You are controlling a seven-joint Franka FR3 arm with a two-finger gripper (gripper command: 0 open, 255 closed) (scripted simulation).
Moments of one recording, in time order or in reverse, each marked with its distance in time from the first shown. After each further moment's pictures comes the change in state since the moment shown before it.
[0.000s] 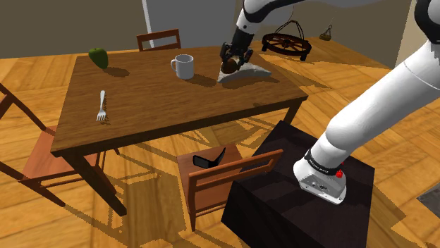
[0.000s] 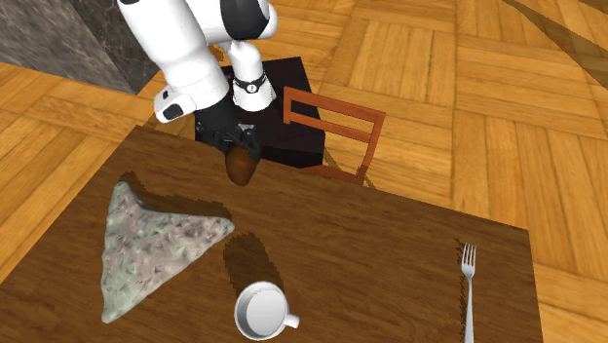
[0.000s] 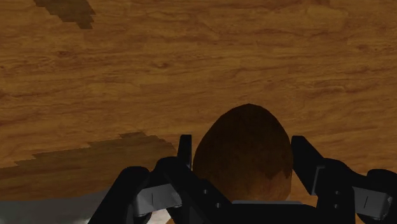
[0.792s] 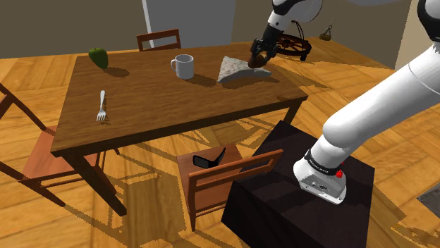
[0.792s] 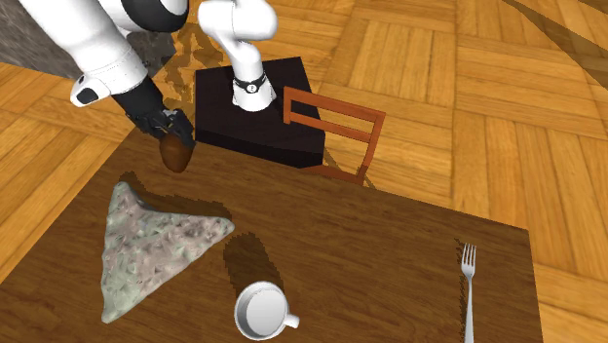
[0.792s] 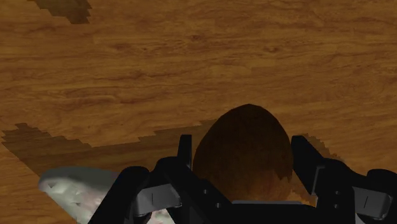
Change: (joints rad) arm -0.125 -0.054 -0.197 -0.030 -0.034 -0.090 -0.289
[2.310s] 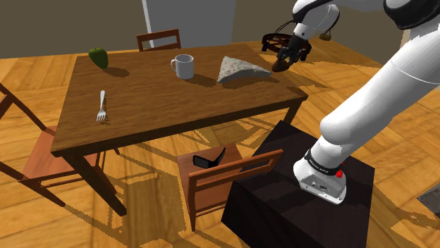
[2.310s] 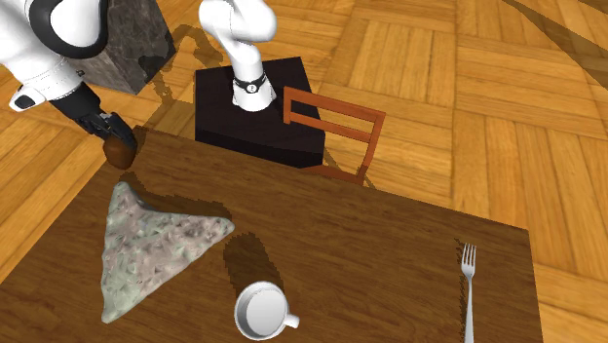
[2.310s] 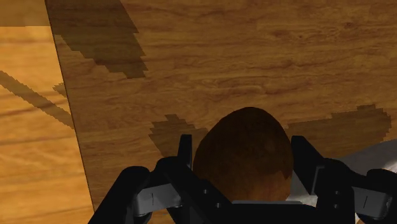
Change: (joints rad) arm -0.133 0.176 -0.230 0.076 0.012 0.010 -0.384
